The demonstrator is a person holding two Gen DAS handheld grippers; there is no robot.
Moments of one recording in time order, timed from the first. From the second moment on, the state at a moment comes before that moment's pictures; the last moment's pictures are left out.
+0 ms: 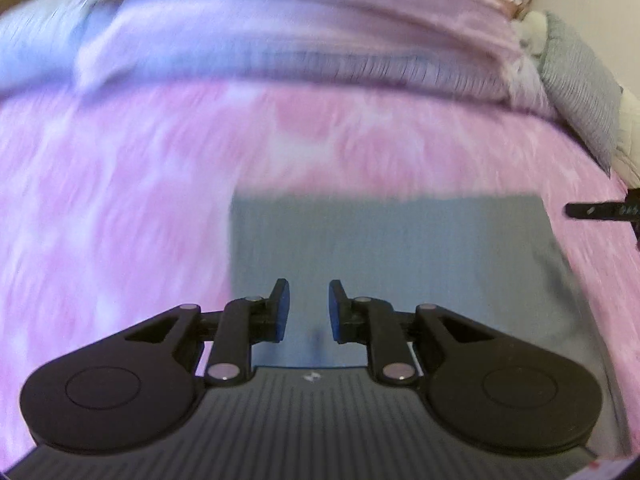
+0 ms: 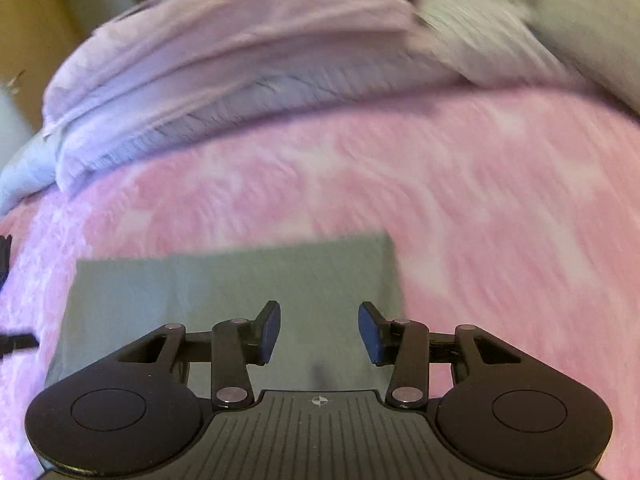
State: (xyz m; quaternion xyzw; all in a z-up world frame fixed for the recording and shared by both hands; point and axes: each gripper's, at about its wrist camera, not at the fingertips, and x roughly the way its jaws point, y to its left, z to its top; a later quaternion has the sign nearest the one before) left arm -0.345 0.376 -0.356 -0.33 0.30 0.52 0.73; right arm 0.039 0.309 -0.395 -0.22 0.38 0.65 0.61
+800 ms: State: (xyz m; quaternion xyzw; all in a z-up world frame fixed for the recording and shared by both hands) left arm -0.309 0.293 -0.394 -0.32 0.37 0.48 0.73; right arm -0.019 0.228 -0.448 -0.34 0.37 0.68 0.53
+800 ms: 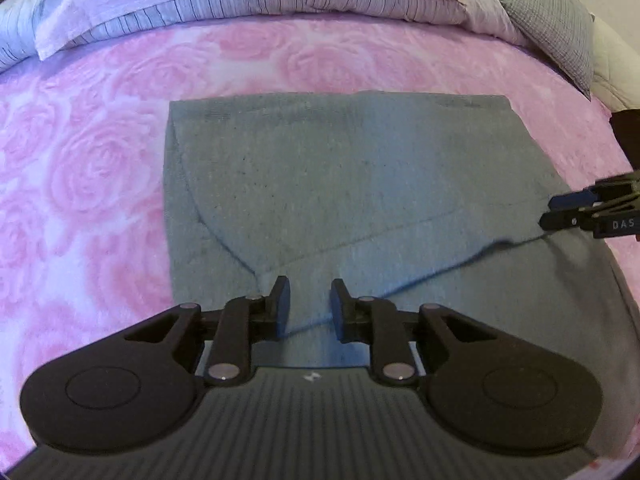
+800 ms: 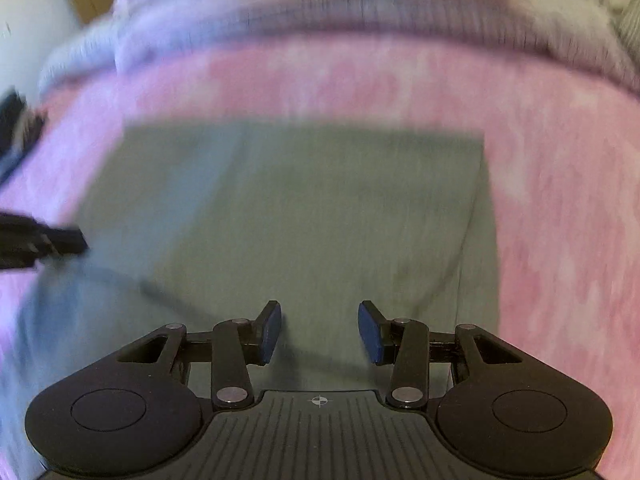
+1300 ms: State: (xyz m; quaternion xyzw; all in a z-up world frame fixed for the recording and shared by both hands) left arm -0.383 0.453 -0.385 -0.41 0.30 0.49 0.71; right arm 0.111 0.353 -0.445 -0.24 0.45 0.67 0.54
